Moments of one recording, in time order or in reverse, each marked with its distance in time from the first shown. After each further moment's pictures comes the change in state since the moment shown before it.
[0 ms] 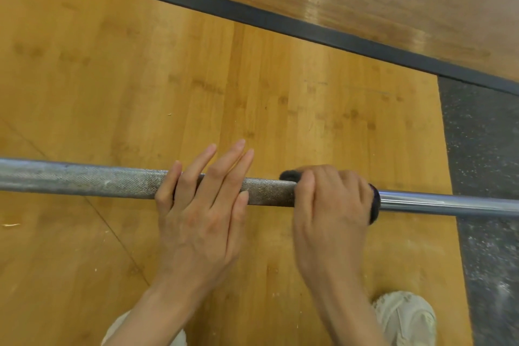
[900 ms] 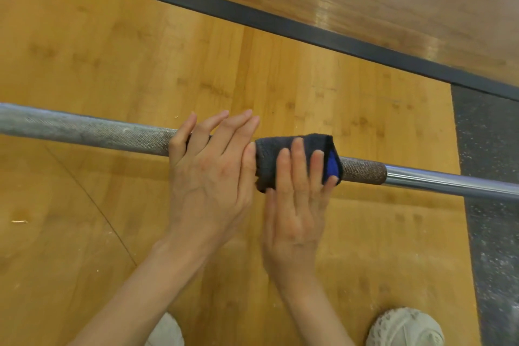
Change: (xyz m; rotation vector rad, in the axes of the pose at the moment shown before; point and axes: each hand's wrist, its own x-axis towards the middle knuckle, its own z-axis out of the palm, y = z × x) left_hand 0.053 -0.003 0.006 -0.090 -0.001 -0.050; right_hand -0.019 0.007 0.067 0.080 0.196 -0.307
